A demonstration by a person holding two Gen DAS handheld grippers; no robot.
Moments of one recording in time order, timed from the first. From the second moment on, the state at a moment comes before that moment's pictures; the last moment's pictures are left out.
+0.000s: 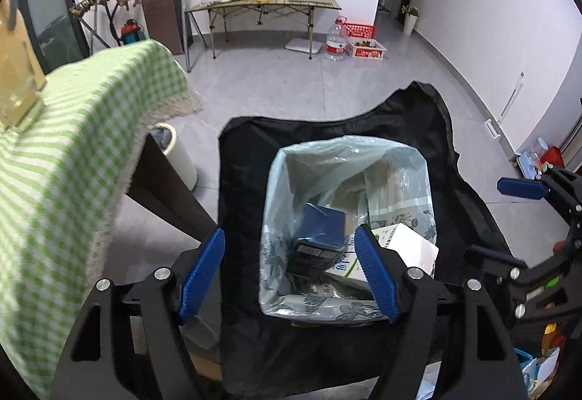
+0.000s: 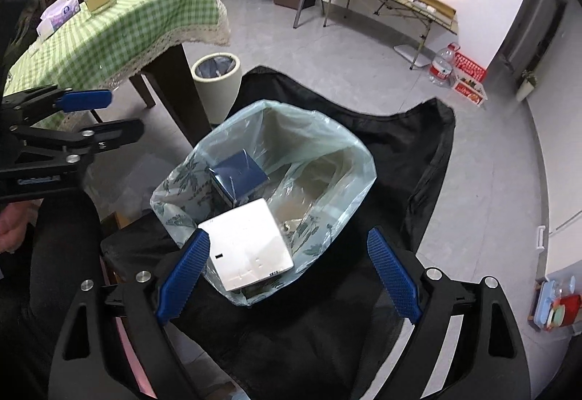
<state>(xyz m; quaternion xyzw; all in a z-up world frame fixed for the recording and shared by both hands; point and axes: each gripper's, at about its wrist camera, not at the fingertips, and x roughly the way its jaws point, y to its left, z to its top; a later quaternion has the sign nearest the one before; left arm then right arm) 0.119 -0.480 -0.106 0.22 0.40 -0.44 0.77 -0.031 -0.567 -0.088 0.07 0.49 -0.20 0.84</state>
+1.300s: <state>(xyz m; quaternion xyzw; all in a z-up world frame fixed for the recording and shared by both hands) 0.149 -0.093 0.080 0.03 0.22 -0.17 0.96 0.066 -0.353 0.094 -0.08 0.24 -0.08 0.97</state>
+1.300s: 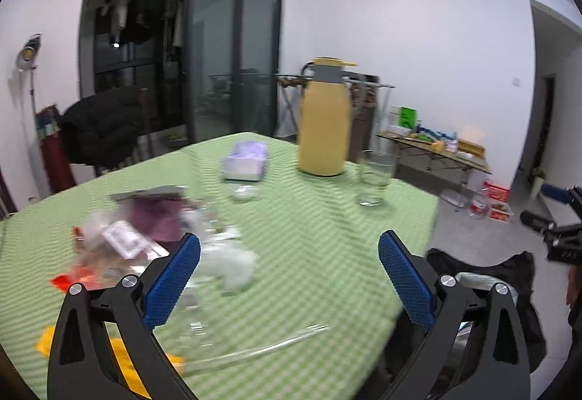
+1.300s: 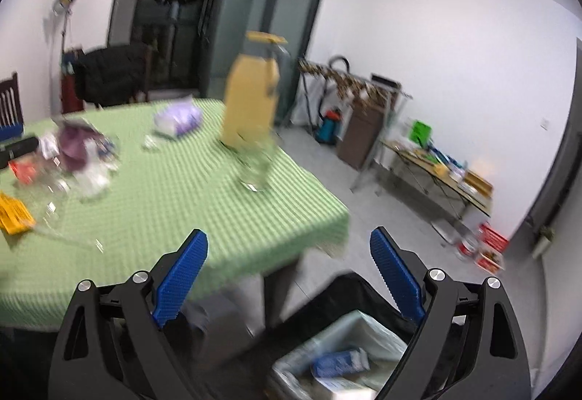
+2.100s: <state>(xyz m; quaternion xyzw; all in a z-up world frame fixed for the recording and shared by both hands) 0.211 0.172 0.019 -0.10 0.28 -0.03 0.95 0.130 -0.192 0.060 -0.02 0.22 0.07 0.97</state>
